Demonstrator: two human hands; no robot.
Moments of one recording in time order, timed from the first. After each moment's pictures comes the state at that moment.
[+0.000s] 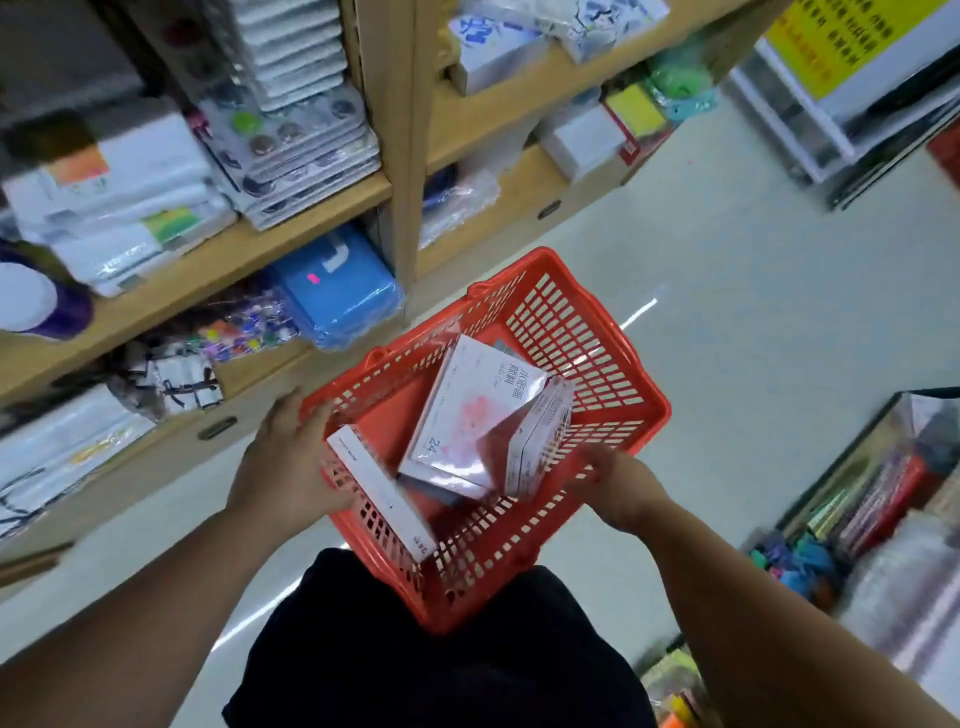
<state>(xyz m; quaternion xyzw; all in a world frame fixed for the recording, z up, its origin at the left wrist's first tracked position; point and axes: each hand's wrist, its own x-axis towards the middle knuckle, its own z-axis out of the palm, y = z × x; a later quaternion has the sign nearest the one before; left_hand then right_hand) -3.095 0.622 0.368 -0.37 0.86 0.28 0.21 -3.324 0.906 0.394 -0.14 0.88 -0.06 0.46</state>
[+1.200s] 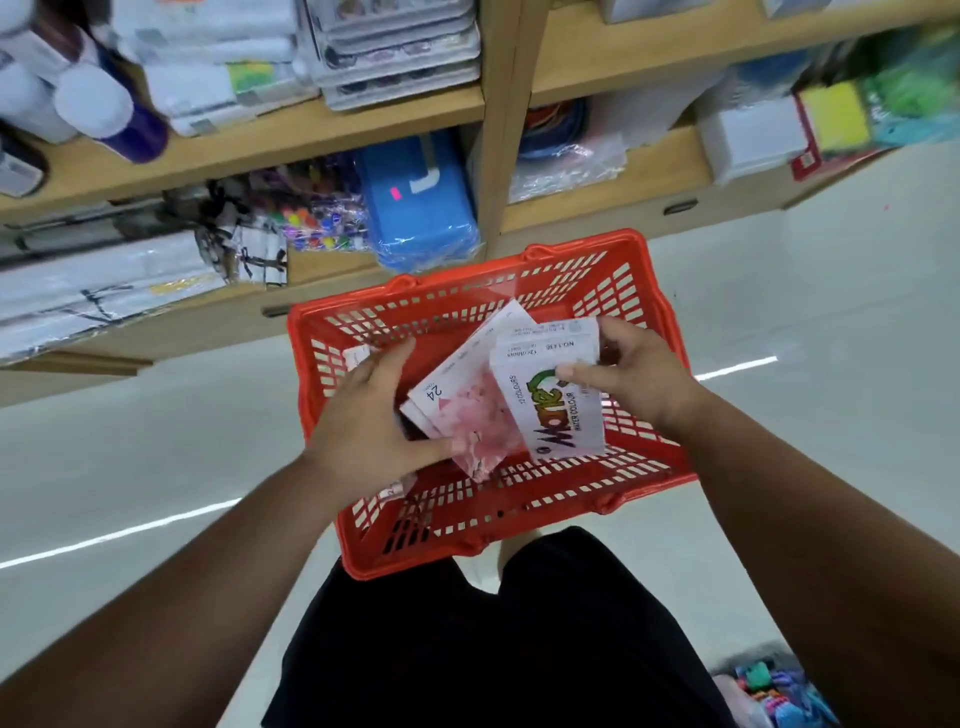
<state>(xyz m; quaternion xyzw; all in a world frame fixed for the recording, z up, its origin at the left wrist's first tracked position) -3.153 0.733 0.395 -0.51 0.75 0.42 0.09 -3.443 0.827 0.381 -0.32 0.71 -0.27 0.56</state>
